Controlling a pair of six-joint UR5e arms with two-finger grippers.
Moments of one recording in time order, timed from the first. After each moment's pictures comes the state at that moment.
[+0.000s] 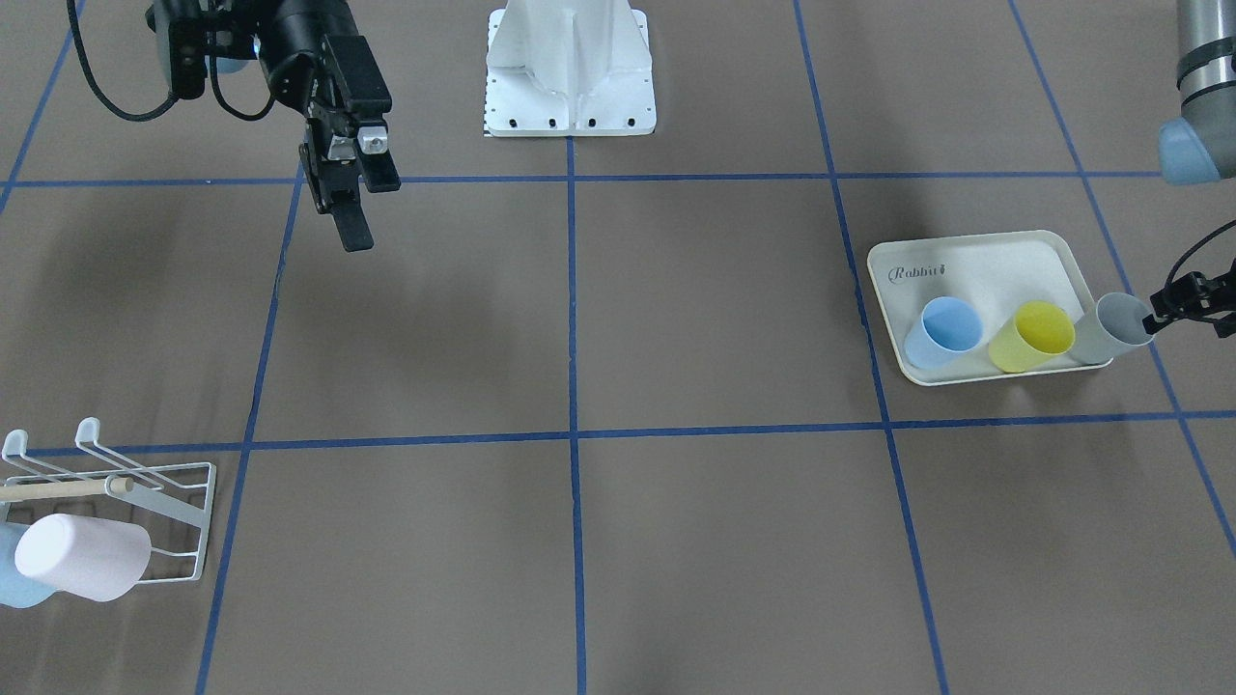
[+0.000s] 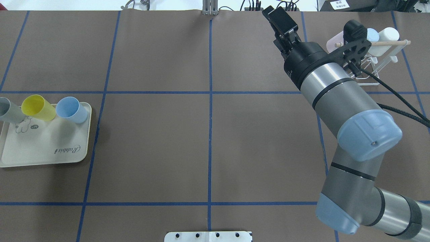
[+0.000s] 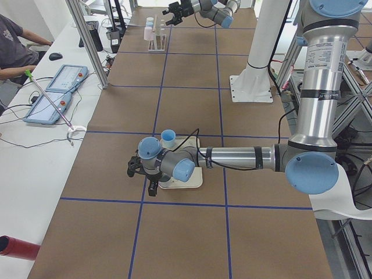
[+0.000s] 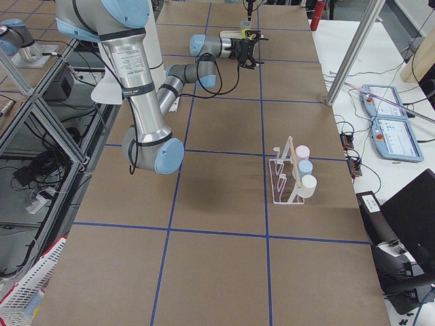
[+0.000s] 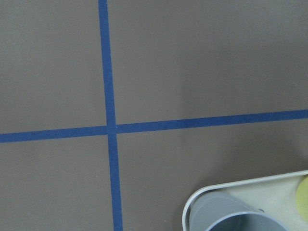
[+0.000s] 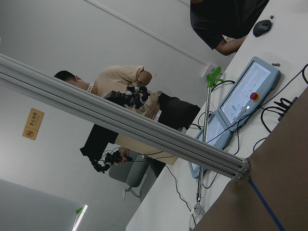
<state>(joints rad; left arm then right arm) -1.29 -1.61 -1.44 -2.01 -2.31 -0.34 0.51 -1.20 2.03 -0.78 0.92 1.83</state>
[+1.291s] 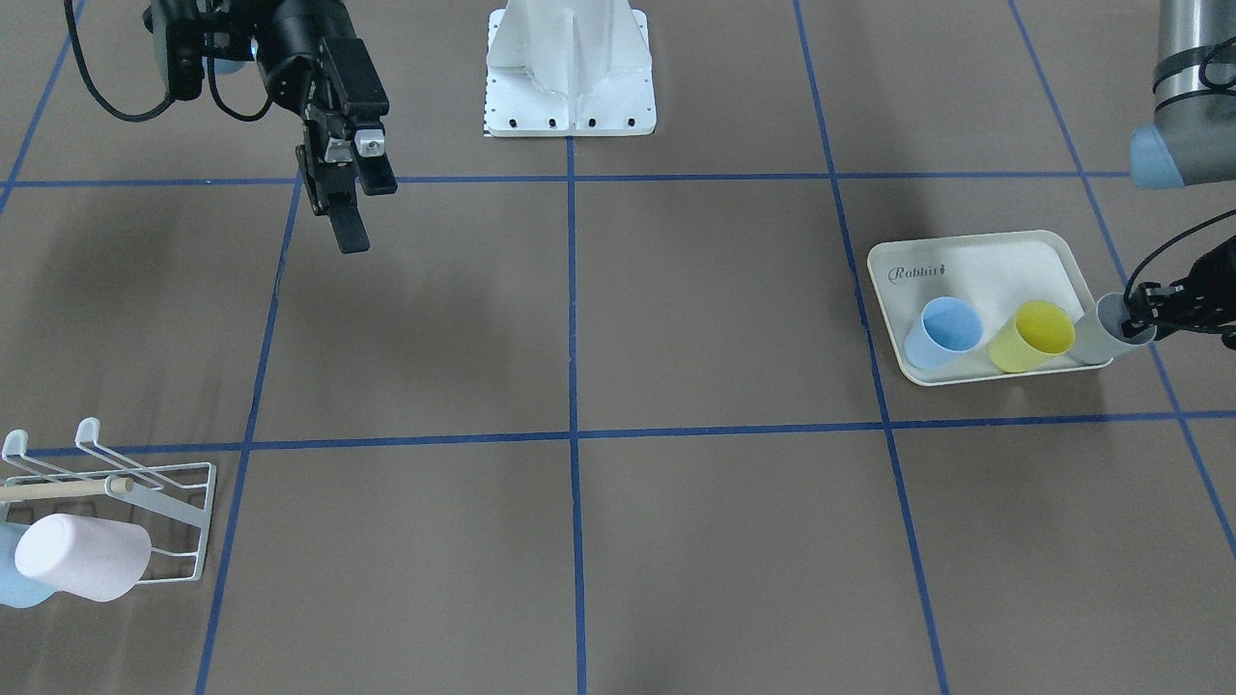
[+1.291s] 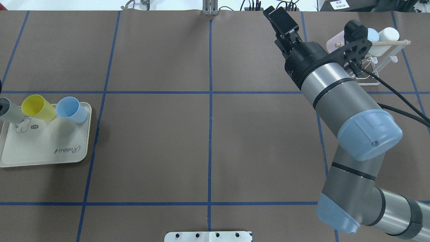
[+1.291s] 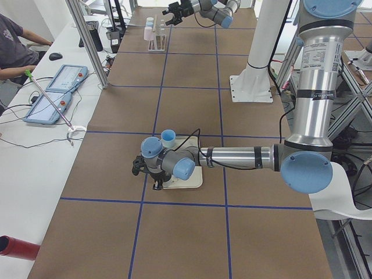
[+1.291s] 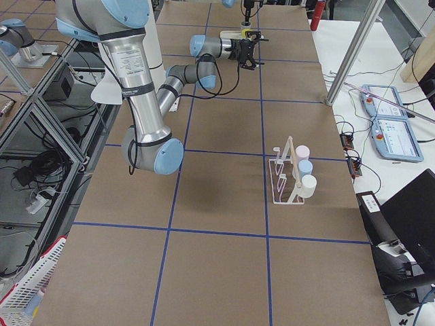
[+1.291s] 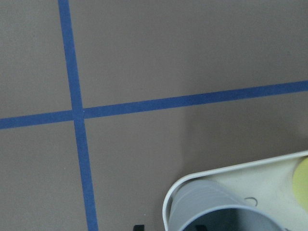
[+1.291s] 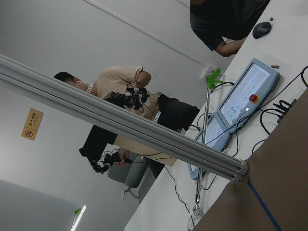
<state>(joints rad) -1.23 -1.61 -1.42 -2.01 -2.31 -0.34 0.51 -1.20 2.03 -0.78 0.92 1.83</state>
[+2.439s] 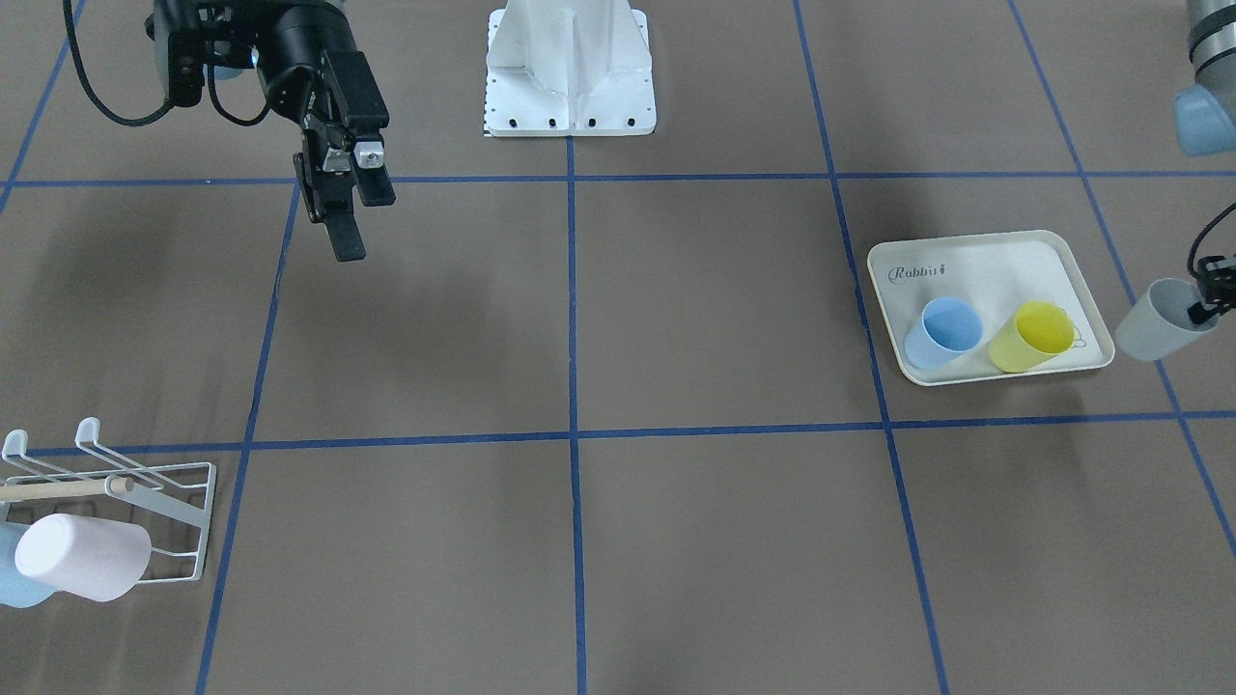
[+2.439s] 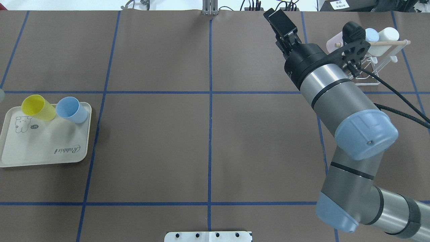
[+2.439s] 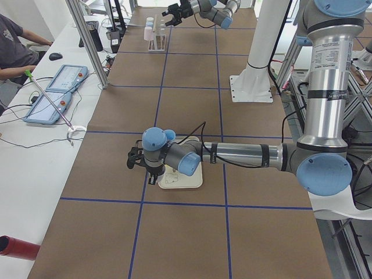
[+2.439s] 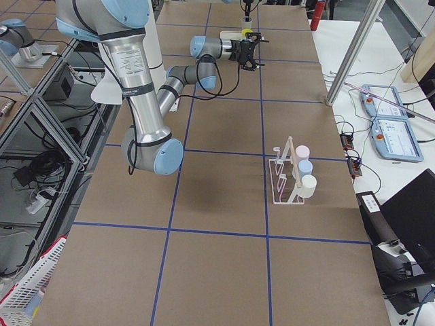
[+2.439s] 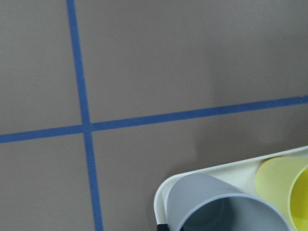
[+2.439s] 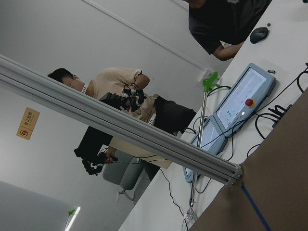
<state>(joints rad) -1.40 -1.58 -1.56 -1.99 -2.32 -0.34 0.51 -1.20 2.02 -0.78 0.91 1.82</state>
